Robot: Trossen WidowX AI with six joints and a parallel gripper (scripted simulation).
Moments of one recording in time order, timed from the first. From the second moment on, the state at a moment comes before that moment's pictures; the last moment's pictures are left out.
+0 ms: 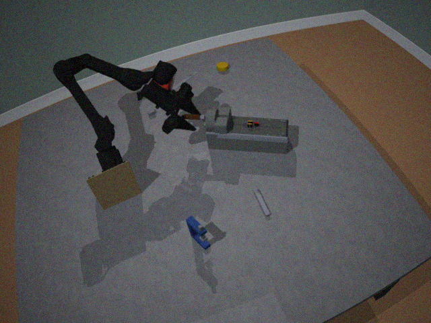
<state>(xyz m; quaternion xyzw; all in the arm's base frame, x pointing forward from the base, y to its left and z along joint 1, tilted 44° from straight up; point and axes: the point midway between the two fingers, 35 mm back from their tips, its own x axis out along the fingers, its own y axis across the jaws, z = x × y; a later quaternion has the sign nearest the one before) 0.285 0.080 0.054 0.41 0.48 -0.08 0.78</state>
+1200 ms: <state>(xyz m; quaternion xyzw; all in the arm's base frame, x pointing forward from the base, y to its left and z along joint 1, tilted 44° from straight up) 0.311 0.003 0.121 0.38 0.48 -0.05 0.79</state>
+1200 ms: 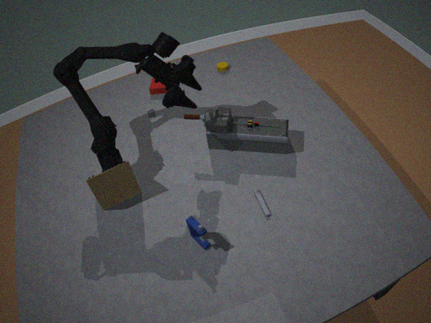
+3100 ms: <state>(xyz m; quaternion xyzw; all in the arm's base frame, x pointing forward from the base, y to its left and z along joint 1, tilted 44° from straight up) 0.393 -0.025 0.021 0.26 0.42 0.24 0.83</state>
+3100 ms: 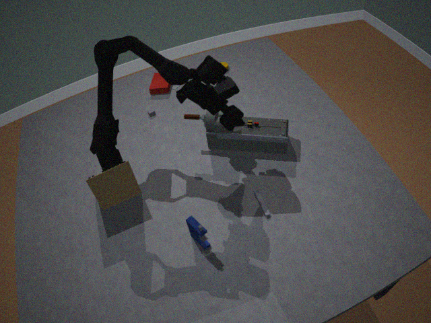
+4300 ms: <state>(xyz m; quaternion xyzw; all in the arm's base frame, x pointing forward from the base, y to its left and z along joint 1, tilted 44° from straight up) 0.338 -0.010 0.114 0.35 0.49 0.04 0.80</state>
